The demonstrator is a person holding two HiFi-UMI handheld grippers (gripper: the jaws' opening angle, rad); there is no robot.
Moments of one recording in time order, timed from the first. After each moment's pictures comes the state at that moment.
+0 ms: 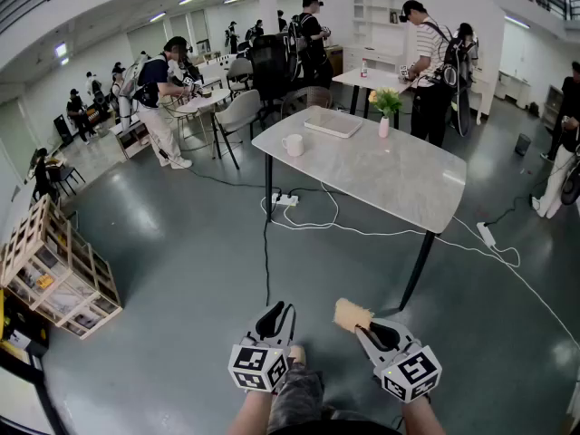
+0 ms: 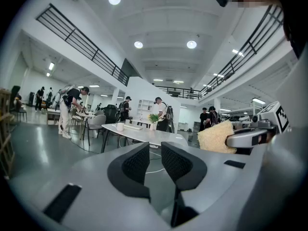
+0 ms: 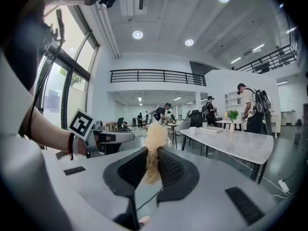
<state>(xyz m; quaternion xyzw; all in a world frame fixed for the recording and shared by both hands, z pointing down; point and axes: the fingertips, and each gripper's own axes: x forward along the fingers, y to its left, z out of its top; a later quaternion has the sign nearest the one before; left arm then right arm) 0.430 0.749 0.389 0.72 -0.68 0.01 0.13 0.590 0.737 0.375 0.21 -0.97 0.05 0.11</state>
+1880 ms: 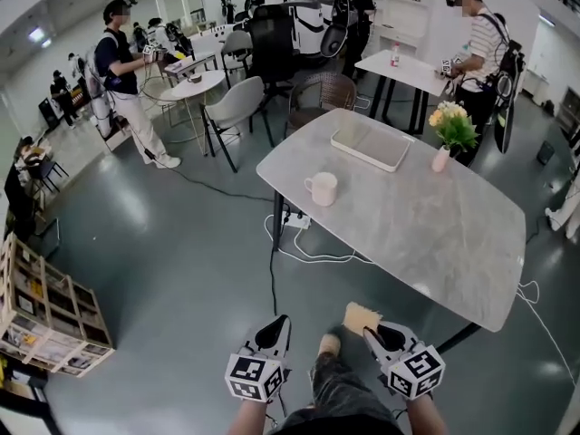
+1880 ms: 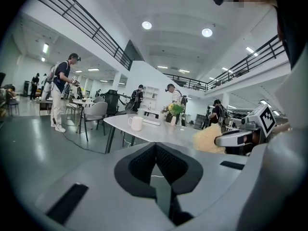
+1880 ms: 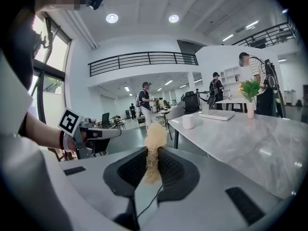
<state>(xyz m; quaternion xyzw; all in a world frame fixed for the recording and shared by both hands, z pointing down) 0.143 0.397 0.451 0.72 -0.66 0.04 0.20 0.316 0.350 0.449 0.22 -0.95 0.14 0.16</state>
